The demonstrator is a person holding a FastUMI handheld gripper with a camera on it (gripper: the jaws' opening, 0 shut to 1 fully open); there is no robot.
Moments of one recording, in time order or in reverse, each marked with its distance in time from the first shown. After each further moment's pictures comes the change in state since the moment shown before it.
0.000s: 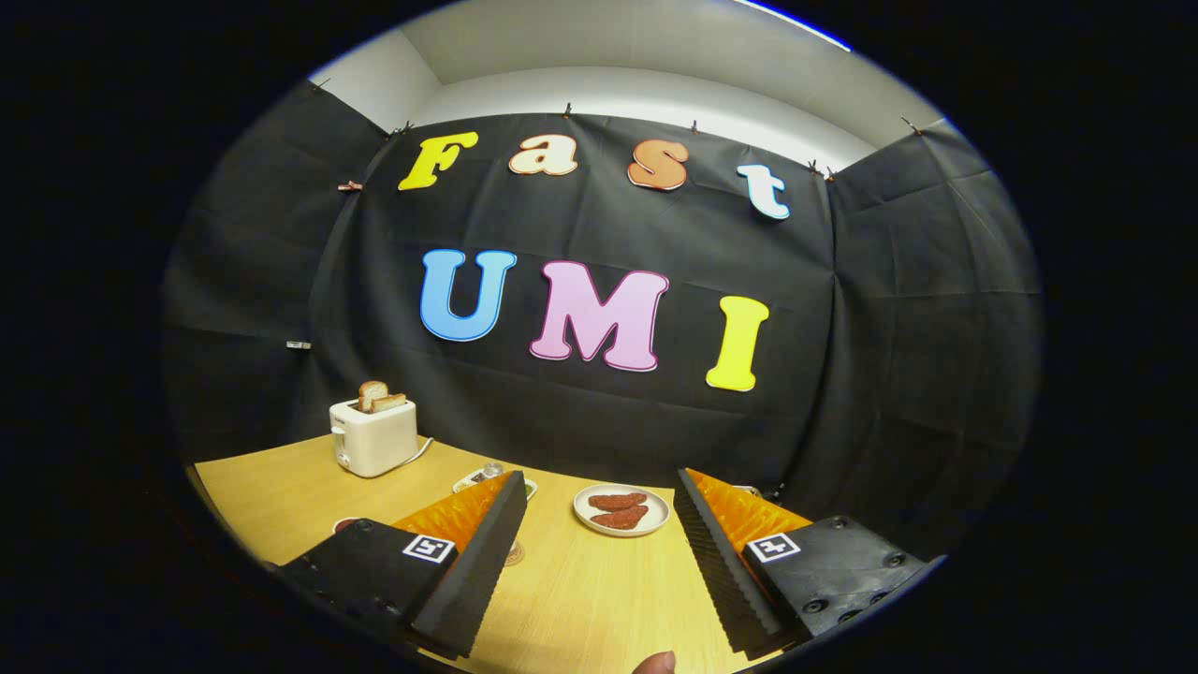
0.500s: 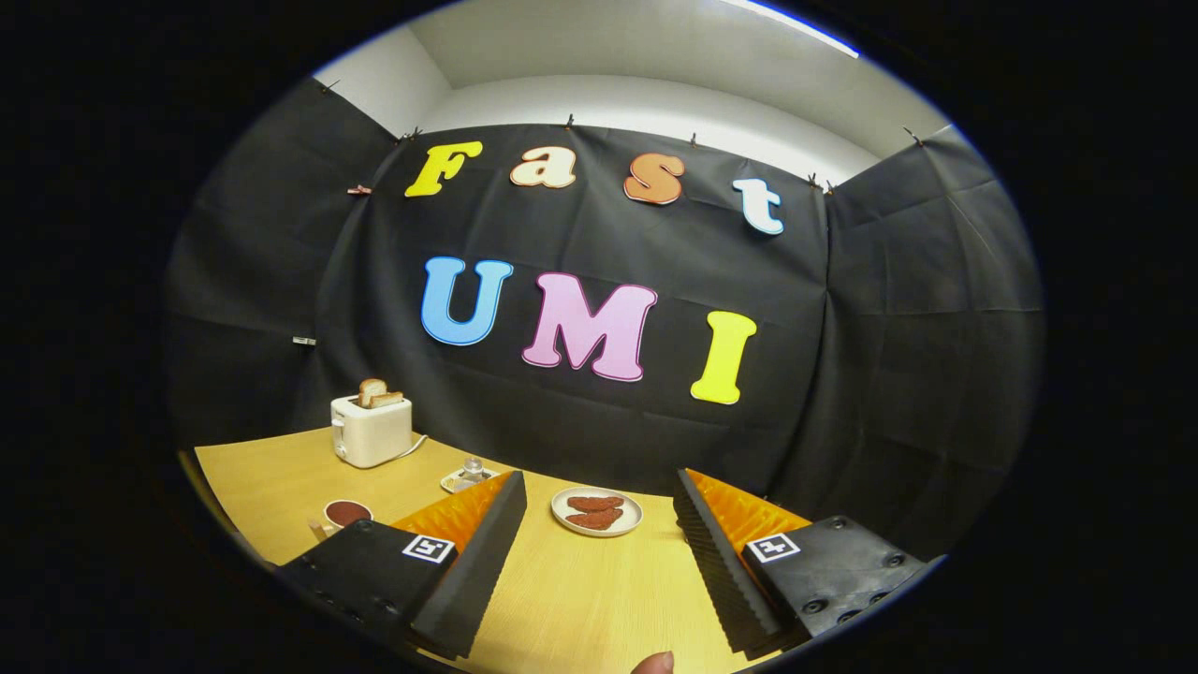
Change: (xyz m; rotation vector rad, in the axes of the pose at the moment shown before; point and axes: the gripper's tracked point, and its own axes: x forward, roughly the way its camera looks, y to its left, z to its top) arm -0.029 -0.045 0.002 -0.021 -0.014 0.030
